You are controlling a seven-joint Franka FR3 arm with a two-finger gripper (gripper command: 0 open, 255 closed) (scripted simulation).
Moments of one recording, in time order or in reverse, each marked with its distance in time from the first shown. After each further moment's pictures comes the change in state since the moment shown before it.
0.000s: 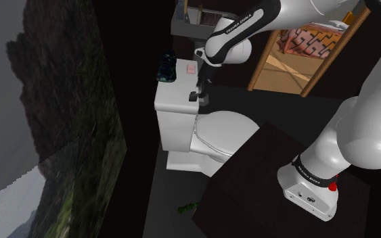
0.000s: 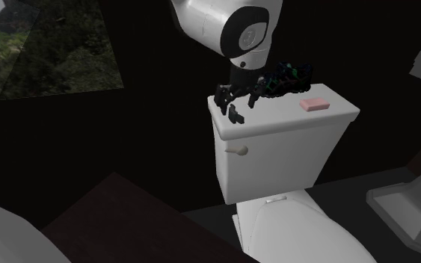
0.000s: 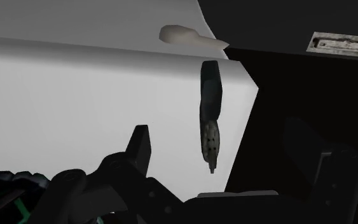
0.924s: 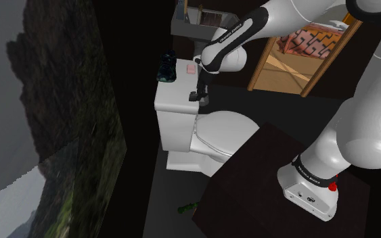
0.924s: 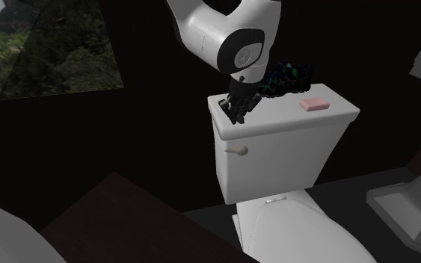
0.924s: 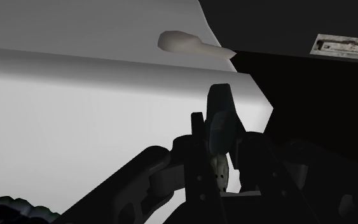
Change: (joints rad) arm -0.016 0.080 0.025 0.004 0.062 0.071 -0.058
